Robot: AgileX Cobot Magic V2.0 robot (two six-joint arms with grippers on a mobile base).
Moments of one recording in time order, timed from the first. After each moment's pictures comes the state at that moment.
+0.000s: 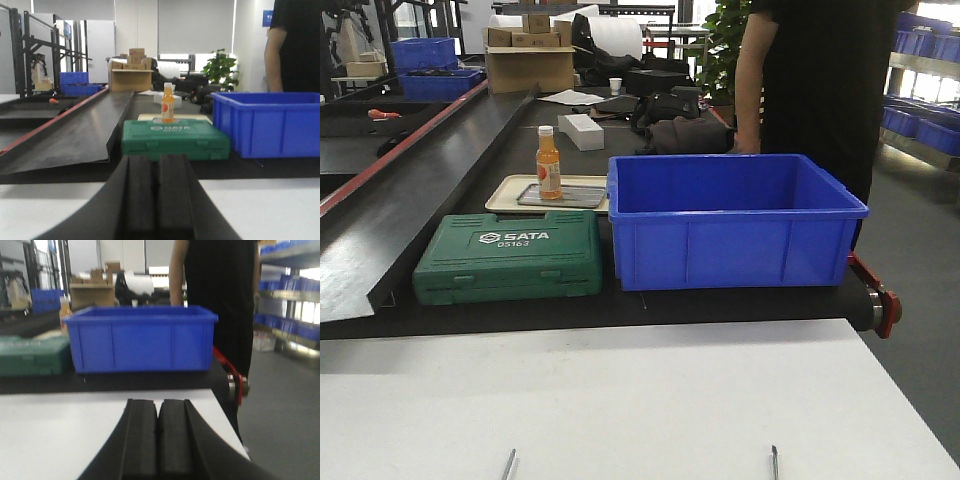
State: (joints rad) left arm 0.01 -0.01 0.02 0.08 -0.12 -0.15; right arm 0.02 -0.01 0.03 -0.08 -0.06 0.11
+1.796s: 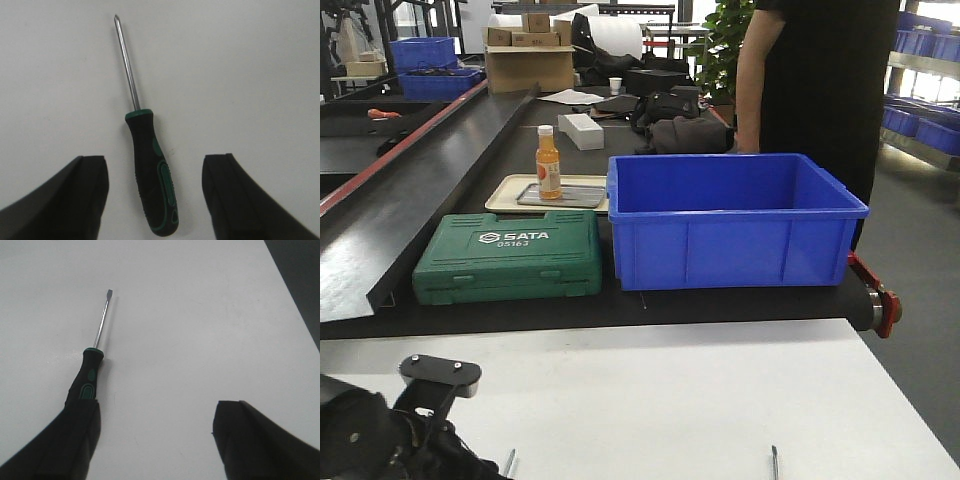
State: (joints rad) left arm -0.38 1.63 -1.00 0.00 0.58 -0.15; right arm 0.02 0.97 -0.45 0.05 0.33 0.16
